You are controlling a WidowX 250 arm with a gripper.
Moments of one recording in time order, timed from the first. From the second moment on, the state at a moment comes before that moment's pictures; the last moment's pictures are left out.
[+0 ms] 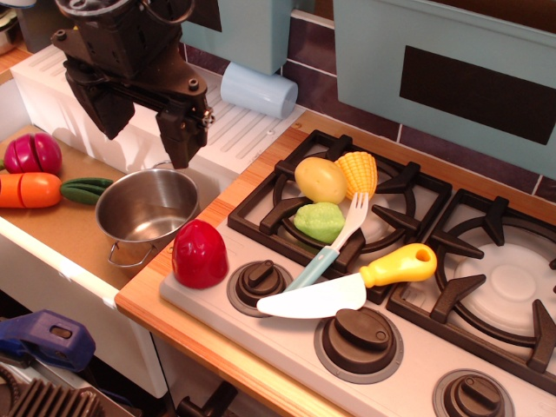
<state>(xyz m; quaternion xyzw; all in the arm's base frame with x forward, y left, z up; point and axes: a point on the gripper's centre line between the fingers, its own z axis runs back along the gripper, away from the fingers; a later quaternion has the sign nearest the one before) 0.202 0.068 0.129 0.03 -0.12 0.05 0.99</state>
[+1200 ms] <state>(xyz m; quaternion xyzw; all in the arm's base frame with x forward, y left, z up) 0.190 0.043 0.073 -0.01 -0.12 0.03 0.99</state>
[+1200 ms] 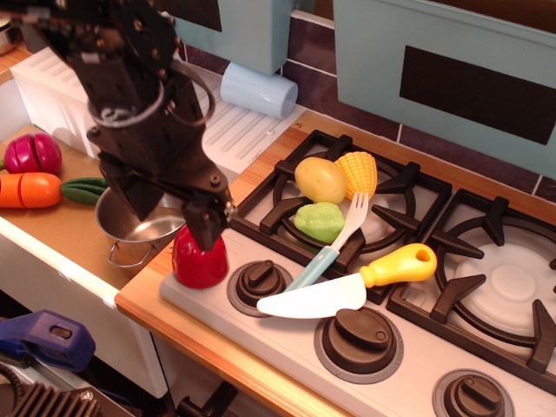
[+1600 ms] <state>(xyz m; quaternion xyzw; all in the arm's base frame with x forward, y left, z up) 0.196 0.035 0.053 -0.01 -0.15 0.02 0.99</state>
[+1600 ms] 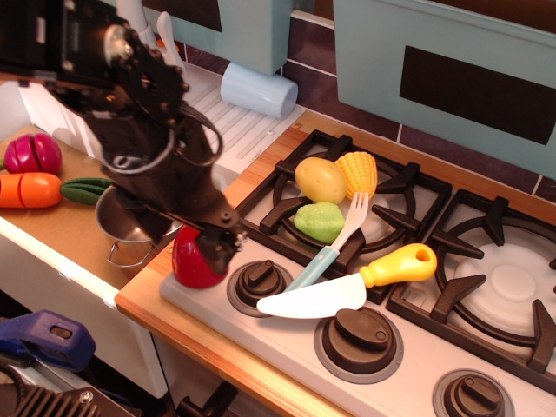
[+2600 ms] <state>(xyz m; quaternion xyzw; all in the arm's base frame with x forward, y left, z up) 0.206 0.040 0.035 -0.02 -0.18 0.03 0.98</state>
